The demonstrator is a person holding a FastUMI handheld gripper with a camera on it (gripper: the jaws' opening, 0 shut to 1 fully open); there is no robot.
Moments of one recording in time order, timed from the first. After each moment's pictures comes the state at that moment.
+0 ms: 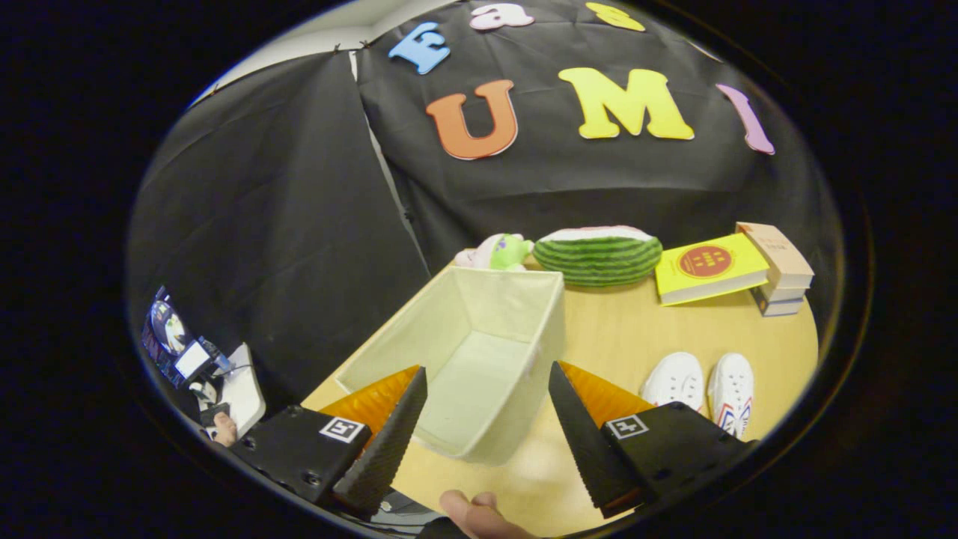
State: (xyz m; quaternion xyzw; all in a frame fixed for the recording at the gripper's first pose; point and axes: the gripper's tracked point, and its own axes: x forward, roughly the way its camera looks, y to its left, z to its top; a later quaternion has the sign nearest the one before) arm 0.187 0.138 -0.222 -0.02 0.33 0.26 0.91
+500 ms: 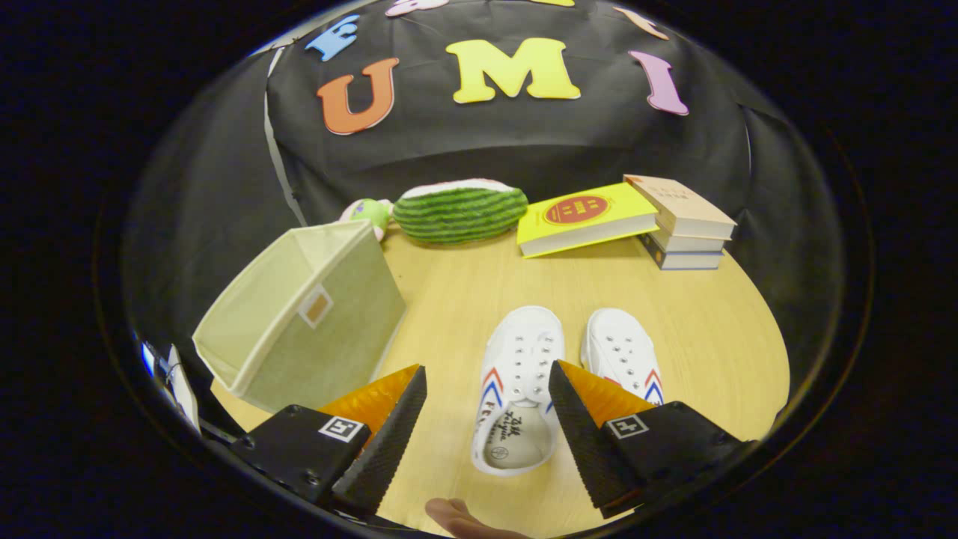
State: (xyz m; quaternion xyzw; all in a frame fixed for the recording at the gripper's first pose) arm 0.225 -0.038 -0.301 -0.05 0.39 0.08 0.92
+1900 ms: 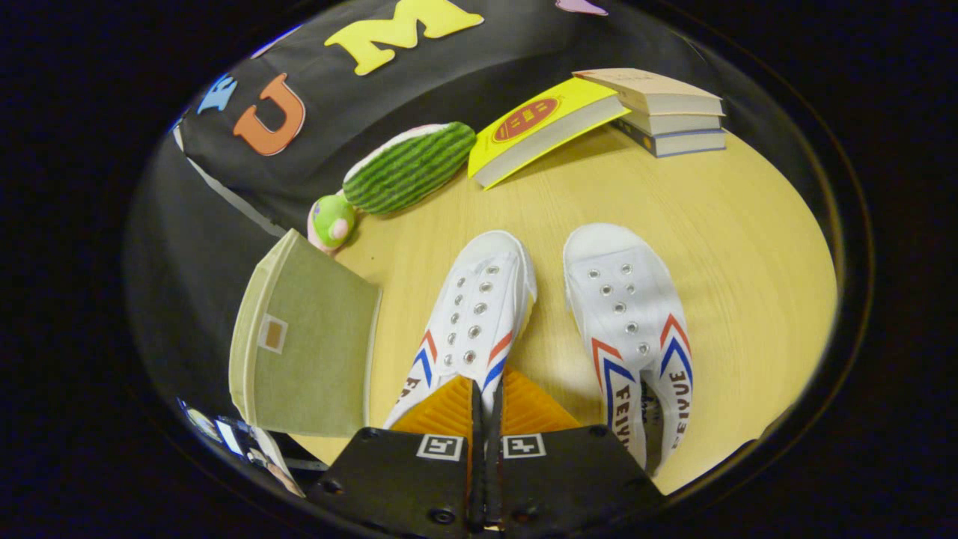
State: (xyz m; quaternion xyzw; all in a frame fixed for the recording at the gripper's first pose) arm 0.237 -0.062 -0.322 0.12 0.51 0.10 0.85
